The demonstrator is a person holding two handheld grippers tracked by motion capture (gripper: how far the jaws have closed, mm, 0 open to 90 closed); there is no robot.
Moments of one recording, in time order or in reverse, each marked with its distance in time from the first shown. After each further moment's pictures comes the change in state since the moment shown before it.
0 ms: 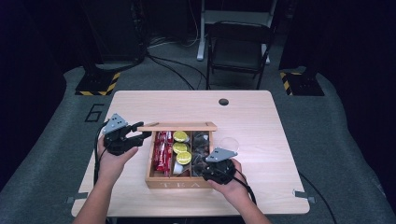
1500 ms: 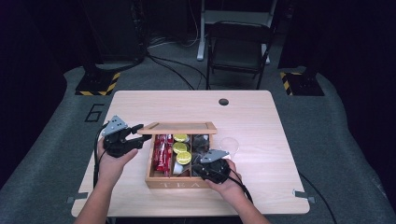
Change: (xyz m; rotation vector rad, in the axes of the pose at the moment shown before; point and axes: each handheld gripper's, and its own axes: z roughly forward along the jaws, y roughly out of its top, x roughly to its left) left arm -0.002 -0.004 -0.003 0.010 -0.010 0.004; right arm -0.004 -0.009 0.025 0.078 0.028 -0.022
